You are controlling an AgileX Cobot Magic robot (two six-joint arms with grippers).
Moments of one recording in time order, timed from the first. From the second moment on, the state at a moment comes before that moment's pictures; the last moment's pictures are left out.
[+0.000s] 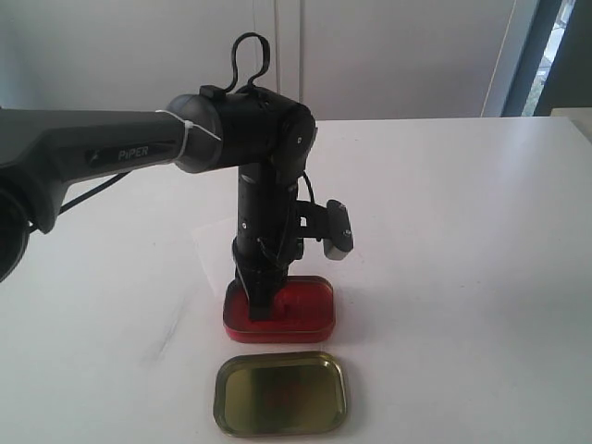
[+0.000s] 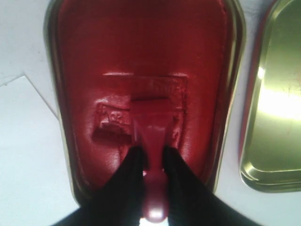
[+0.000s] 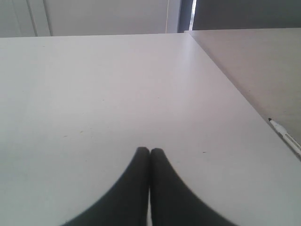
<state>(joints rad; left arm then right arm) -0.78 2.25 -1.82 0.01 1.31 0.84 -0.14 0.00 0.00 -0.03 0.36 0.04</state>
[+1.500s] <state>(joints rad) -0.78 2.17 -1.86 0.00 1.32 0.80 -0.14 0.00 0.00 -0.03 0.36 0.04</state>
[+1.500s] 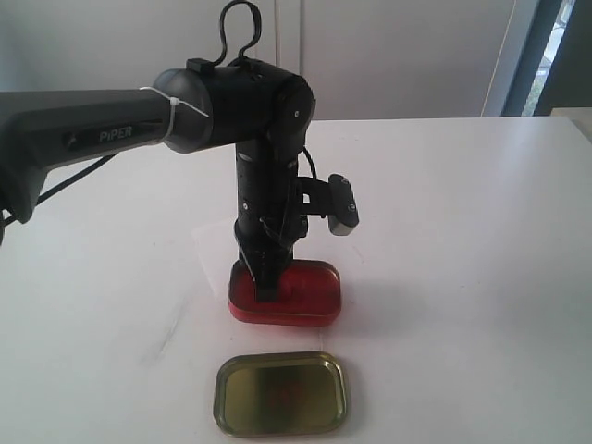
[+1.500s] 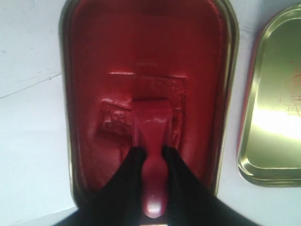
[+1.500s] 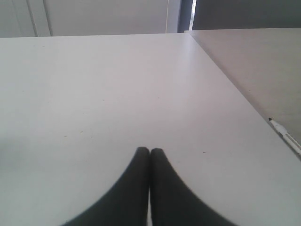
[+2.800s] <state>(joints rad) -0.78 2.17 -1.86 -0.02 1.32 0.79 -0.14 0.00 0.00 -0.03 0.36 0.04</state>
